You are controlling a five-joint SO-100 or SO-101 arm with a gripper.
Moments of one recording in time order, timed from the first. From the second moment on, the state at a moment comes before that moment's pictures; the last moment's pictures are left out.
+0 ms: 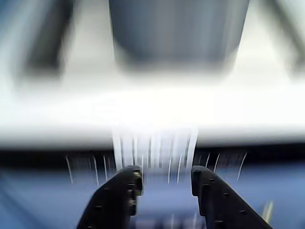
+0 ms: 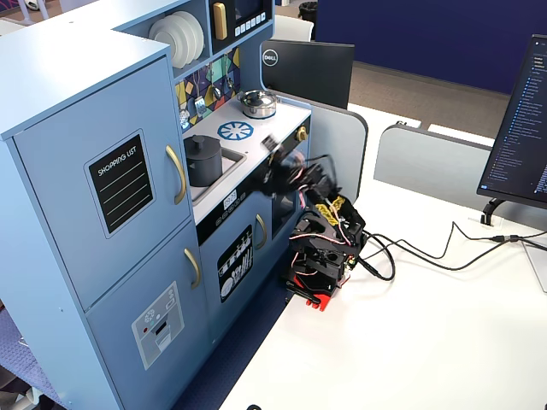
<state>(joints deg) 1.1 167.5 130.7 64.1 -93.6</state>
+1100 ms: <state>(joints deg) 0.5 182.5 170.9 78.2 -89.1</state>
